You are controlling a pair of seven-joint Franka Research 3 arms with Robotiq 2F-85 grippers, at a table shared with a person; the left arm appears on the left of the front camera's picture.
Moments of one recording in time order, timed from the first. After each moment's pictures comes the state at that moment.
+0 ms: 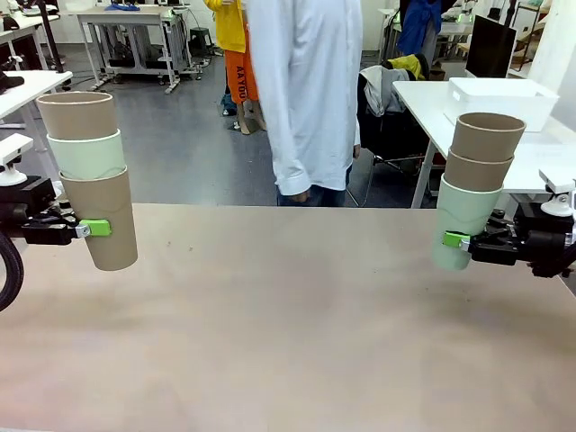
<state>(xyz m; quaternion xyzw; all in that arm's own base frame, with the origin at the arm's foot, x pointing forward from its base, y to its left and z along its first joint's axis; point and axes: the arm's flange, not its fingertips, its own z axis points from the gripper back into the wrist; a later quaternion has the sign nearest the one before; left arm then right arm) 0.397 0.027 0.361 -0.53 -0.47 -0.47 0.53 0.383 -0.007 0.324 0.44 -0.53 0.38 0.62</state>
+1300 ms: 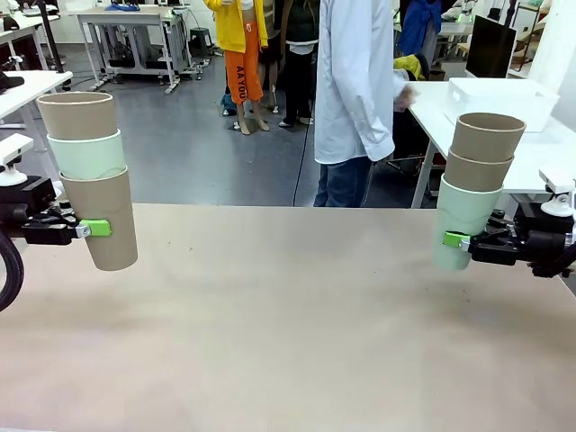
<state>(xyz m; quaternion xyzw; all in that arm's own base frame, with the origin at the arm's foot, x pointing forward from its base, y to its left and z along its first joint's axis) 0.397 0.027 0.361 -0.53 -0.47 -0.47 0.53 0.383 -0.007 0.324 0.44 -0.53 0.38 0.62</state>
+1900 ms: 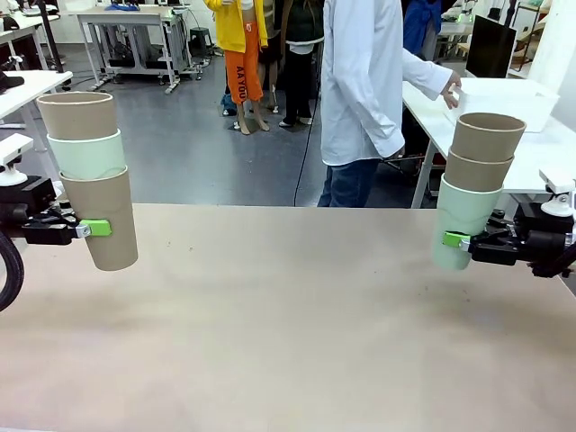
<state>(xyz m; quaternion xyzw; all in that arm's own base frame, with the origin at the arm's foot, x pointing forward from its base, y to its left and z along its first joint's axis) 0.397 0.027 0.361 -0.53 -0.47 -0.47 0.53 0.383 -0.007 0.324 0.44 -0.53 0.38 0.62</state>
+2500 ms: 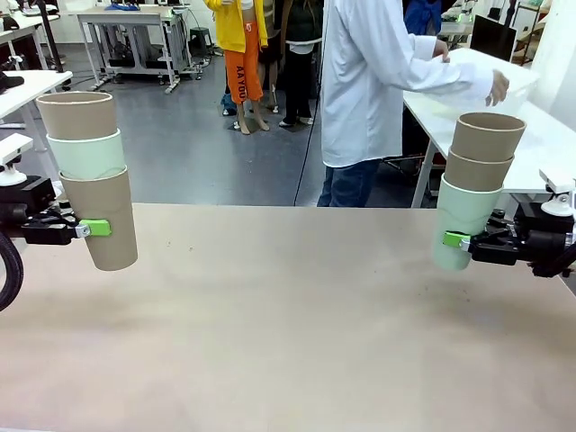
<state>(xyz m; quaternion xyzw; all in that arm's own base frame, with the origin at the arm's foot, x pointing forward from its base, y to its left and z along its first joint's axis) 0.397 0.027 0.361 -0.53 -0.47 -0.47 0.53 0.383 -0.007 0.324 0.44 -0.53 0.38 0.62</state>
